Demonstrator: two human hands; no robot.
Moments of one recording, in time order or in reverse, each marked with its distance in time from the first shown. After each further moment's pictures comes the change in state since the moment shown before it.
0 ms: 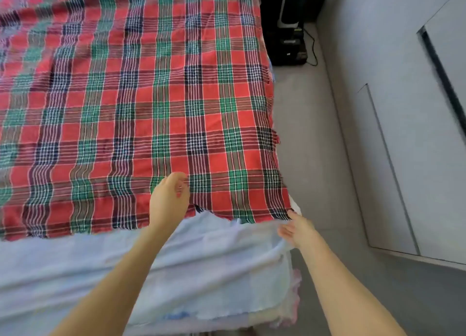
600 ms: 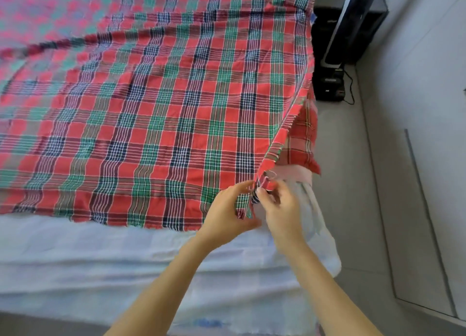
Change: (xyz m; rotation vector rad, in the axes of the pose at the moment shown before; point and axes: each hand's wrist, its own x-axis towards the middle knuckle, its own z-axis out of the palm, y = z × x) left_hand -0.025 0.012 -0.058 -0.290 -0.232 0.243; right_hand -0.226 0.018 0.137 -0.389 -0.445 -1.098
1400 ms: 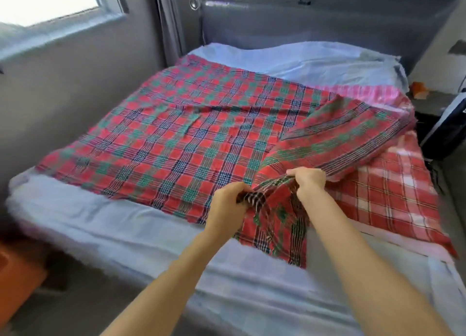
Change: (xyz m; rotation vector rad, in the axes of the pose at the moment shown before) left_hand -0.226 -0.117 -0.436 0.069 0.561 0.050; right_hand -0.080 -0.189 0.430 -0.071 0.130 0.305
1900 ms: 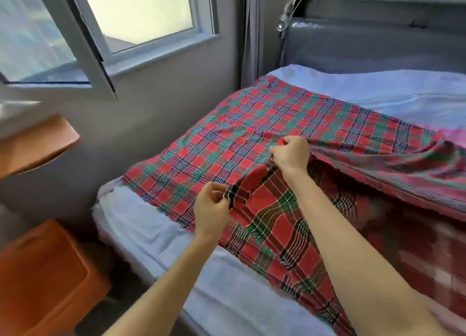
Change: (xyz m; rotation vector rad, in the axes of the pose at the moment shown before) left_hand 0.112 -0.174 -0.236 -0.345 0.485 -0.384; right_hand -0.061 -0.113 0.373 -0.345 -0.241 -0.726
